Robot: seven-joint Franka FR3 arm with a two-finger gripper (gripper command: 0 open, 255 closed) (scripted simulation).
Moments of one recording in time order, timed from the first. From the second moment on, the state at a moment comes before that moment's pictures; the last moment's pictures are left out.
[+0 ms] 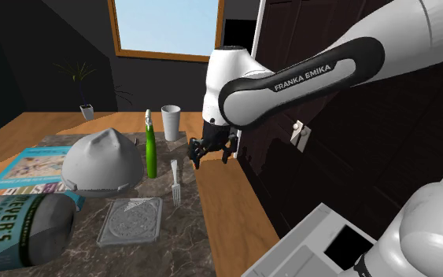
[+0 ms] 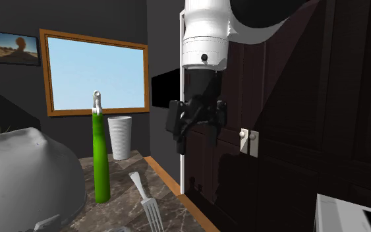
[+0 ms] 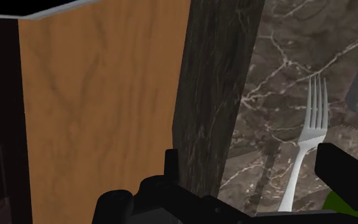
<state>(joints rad) 0.04 -0.08 0.40 -2.24 0.00 2.23 0.68</state>
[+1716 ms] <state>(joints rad) 0.15 0.43 0.37 -1.86 -0.37 2.32 1.09</state>
